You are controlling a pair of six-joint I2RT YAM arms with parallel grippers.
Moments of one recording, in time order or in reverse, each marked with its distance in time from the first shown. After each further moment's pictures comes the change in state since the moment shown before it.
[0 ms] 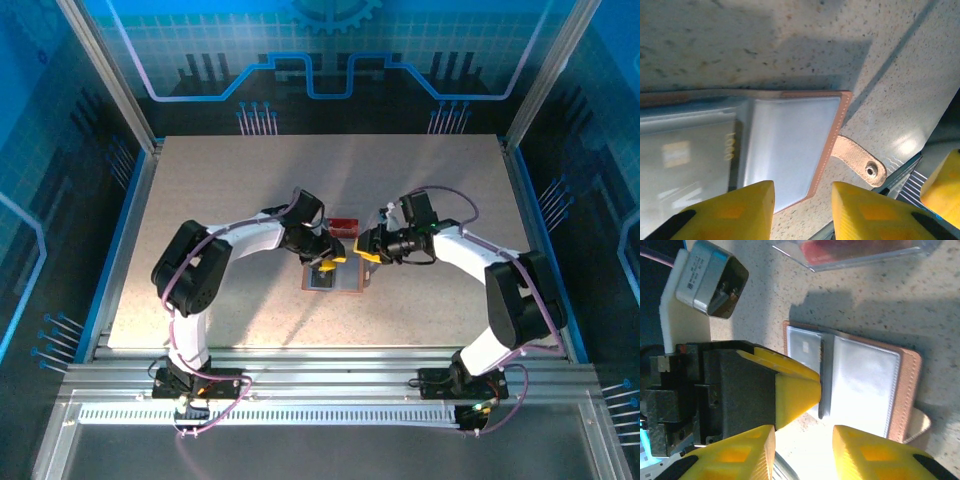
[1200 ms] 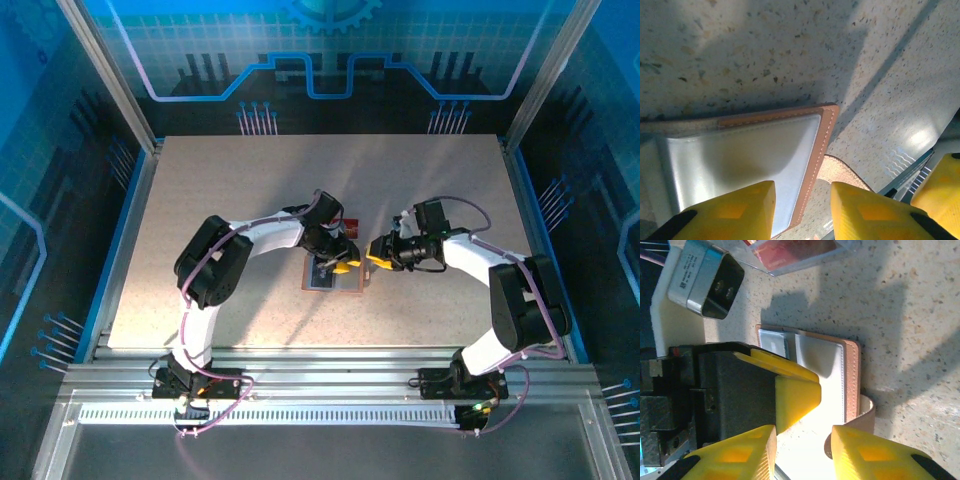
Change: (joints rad) left arm -0.082 0.147 0.160 -0.048 0.000 -0.002; right arm -0.095 -0.032 -0.111 0.024 -0.015 -0.017
